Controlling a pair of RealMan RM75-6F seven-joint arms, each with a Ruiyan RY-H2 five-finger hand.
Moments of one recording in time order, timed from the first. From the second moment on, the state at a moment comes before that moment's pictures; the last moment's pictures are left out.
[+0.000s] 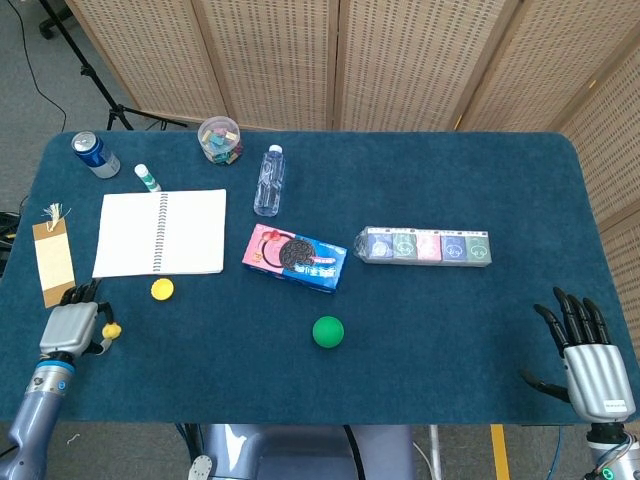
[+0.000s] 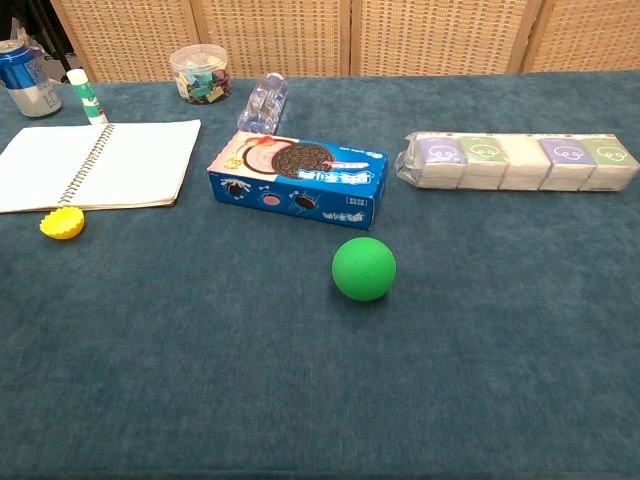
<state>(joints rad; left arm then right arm) -0.36 -1.28 -0.05 -1.56 0.97 1.07 0.37 0.03 -1.15 0.04 -1.63 -1.64 1.60 -0.10</state>
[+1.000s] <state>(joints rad) -0.50 -1.37 -0.19 -1.58 0.84 1.08 0.45 0.03 -1.14 0.04 -1.63 -1.62 1.58 -0.11</state>
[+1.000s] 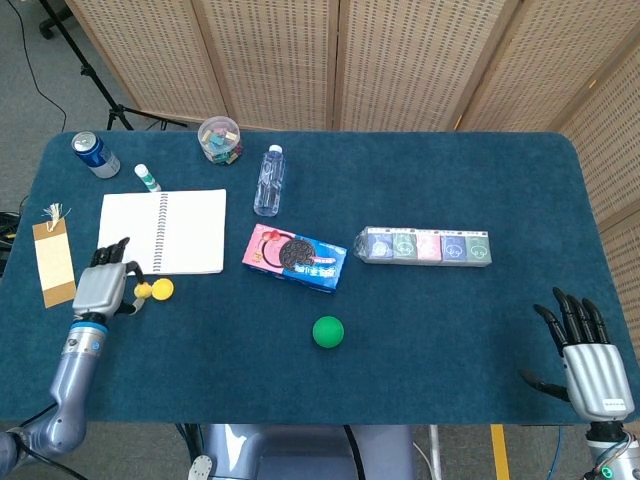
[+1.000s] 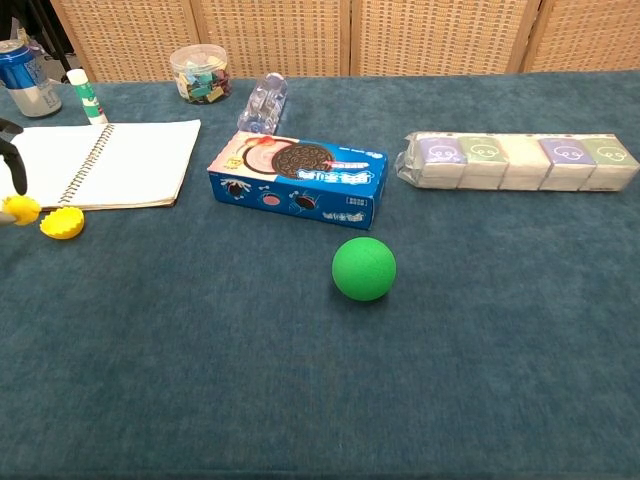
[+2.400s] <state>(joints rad) -0.55 -1.43 -0.19 -1.56 0.80 1.13 0.47 0.03 -1.14 0.04 -1.64 -1.61 1.58 -0.11</state>
